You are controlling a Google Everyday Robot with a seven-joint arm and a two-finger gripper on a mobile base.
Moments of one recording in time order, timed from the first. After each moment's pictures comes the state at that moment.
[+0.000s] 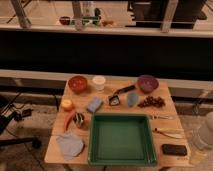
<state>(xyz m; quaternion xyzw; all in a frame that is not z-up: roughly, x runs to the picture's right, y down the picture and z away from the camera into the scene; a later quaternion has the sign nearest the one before) 0.422 0.286 0.688 -0.35 0.01 0.12 0.93</state>
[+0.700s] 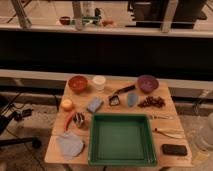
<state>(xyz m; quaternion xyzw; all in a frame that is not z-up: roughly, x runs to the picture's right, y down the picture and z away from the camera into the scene) 0.429 0.287 0.685 -0.34 0.02 0.12 0.93</state>
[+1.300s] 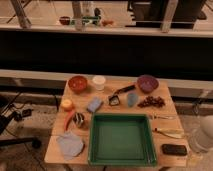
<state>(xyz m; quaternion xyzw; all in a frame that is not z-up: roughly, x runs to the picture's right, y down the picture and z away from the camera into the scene) 0.414 0.307 0.712 -0.35 0.00 0.11 0.93</state>
